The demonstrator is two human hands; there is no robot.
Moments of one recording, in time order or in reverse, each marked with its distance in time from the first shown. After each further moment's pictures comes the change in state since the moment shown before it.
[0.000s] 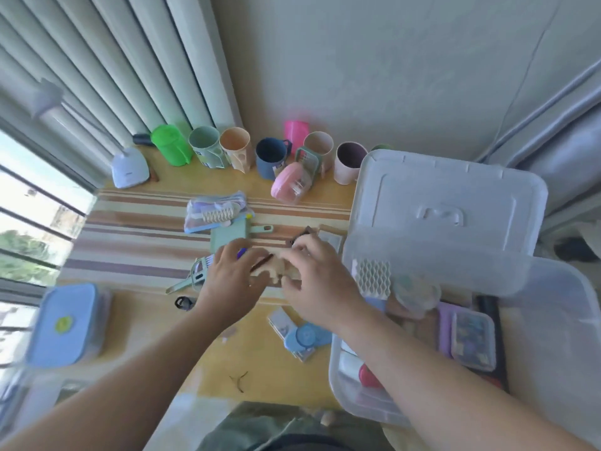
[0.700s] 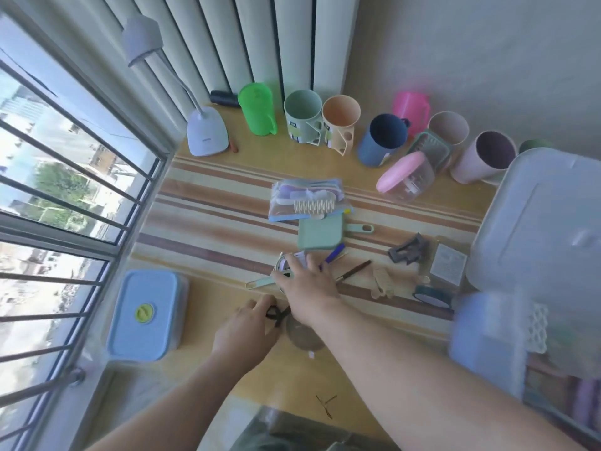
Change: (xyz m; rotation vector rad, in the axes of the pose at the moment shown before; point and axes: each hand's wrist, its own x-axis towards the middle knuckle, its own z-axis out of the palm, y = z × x) left_hand -0.053 -0.195 0.005 0.080 -0.484 -0.404; right_hand 0.133 -0.072 0.238 -0.558 -0.808 -0.006
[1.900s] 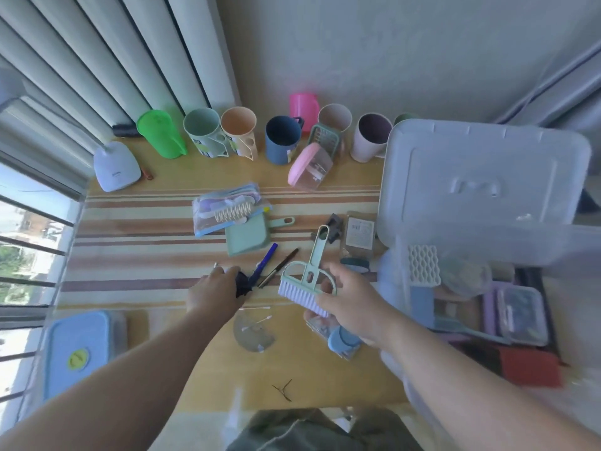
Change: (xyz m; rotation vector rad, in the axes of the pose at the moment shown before) left_hand 0.070 0.067 -0.018 0.388 0.043 0.091; right_hand -0.199 0.106 0.004 1.620 0.254 0.293
